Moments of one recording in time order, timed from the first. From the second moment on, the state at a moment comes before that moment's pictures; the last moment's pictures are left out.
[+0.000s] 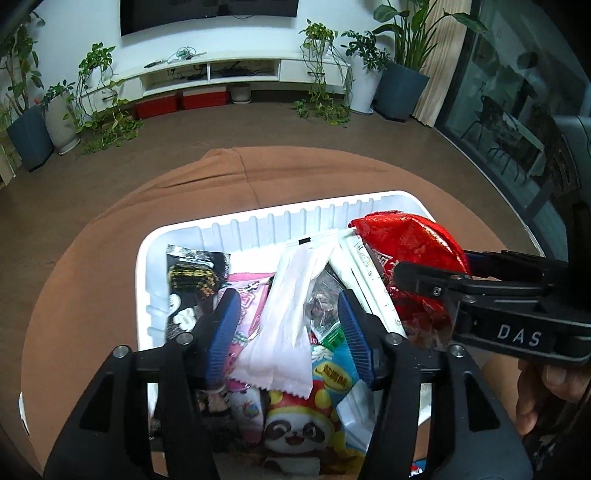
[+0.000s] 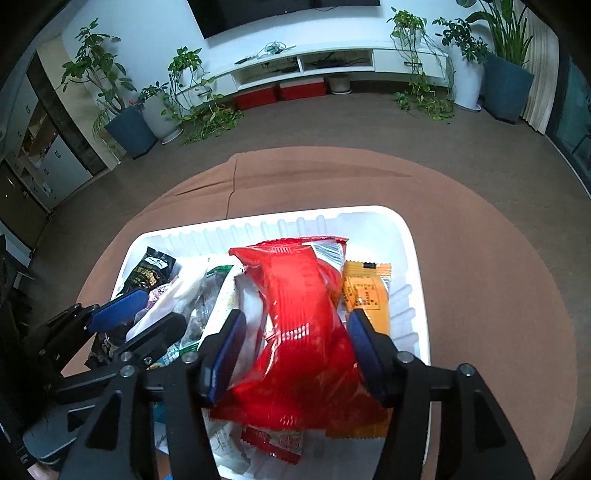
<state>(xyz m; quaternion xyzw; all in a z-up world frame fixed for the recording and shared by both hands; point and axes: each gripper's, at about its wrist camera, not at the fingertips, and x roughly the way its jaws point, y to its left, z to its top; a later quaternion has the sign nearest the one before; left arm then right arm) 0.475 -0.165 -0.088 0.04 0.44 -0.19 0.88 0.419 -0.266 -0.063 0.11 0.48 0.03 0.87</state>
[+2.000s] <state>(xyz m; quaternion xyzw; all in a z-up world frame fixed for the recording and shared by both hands) 0.285 -0.153 -0.123 0.27 0.47 -0.37 0.75 0.233 -0.211 -0.070 -0.04 0.45 0.22 0.86</state>
